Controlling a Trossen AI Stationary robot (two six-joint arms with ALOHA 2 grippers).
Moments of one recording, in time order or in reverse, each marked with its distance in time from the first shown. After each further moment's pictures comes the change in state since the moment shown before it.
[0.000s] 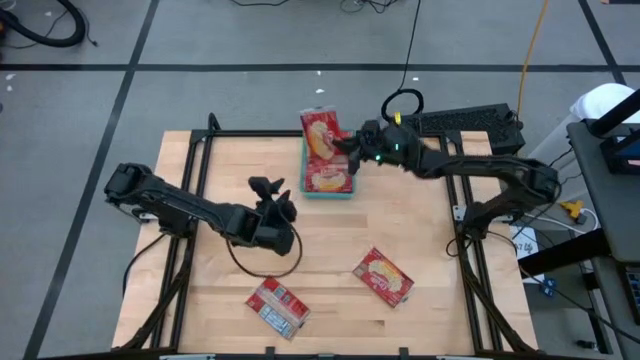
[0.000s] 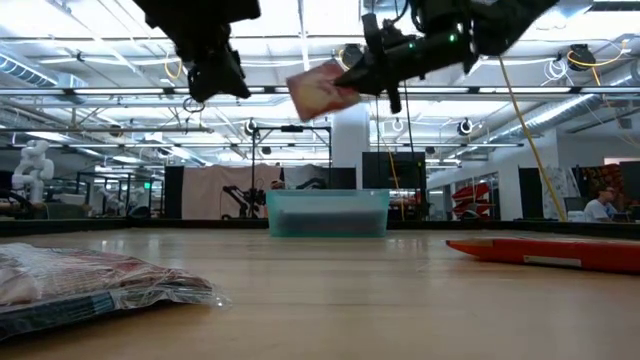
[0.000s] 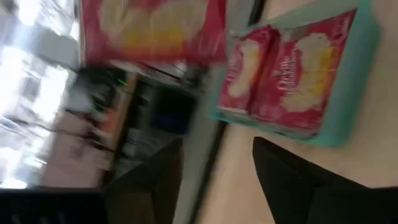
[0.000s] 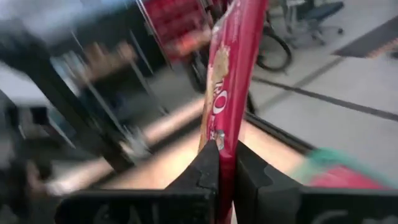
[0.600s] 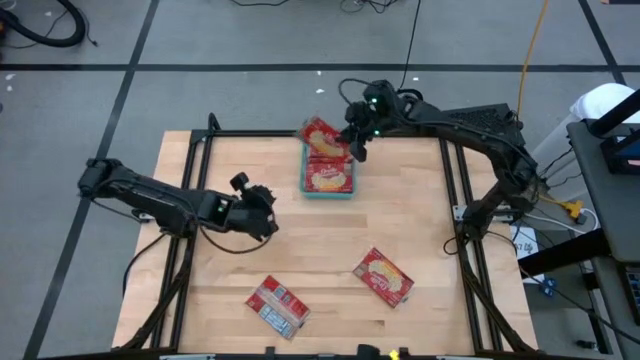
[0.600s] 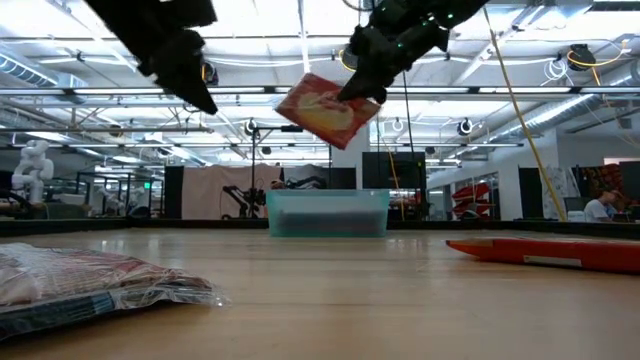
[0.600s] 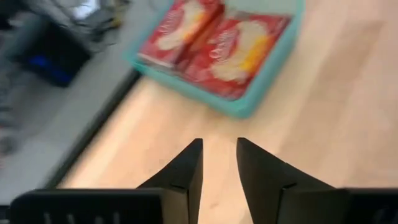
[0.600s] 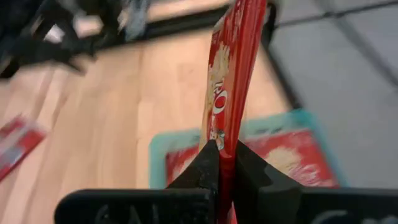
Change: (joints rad) left arm 0.051 -0.288 -0.196 -0.007 0.422 -0.412; right arm -0.185 0.181 0.571 -0.937 -0.370 -0.580
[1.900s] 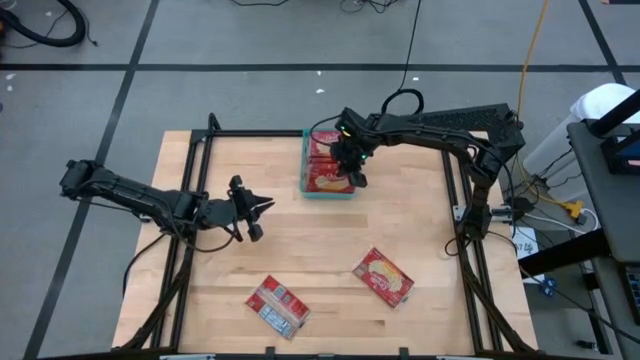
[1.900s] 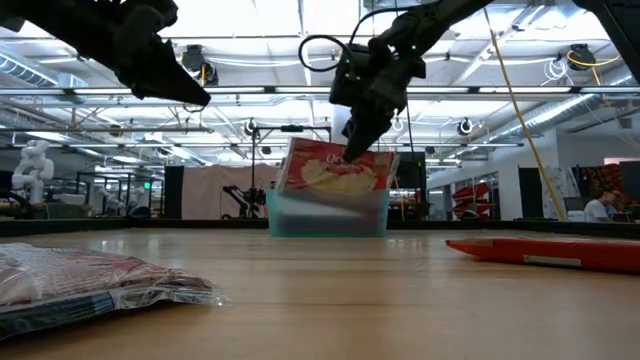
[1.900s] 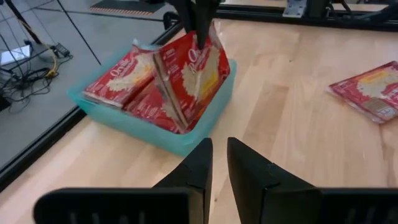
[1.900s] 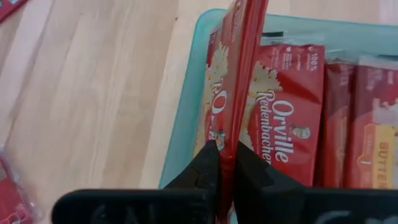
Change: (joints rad) left arm 0.004 -0.328 -0.382 0.565 0.169 0.207; right arm 0.088 0.248 0.077 -0.308 -0.002 -0.373
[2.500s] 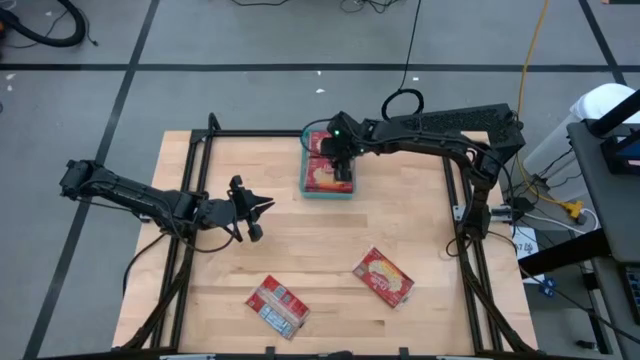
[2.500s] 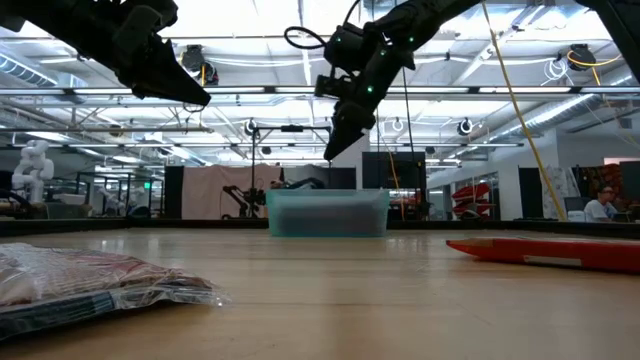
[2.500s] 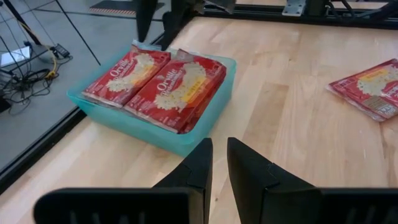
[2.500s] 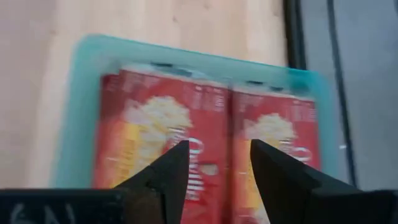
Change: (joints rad) left arm 0.000 0.000 0.000 0.000 0.002 0.009; right arm 0.079 0.000 0.000 0.222 0.407 0.042
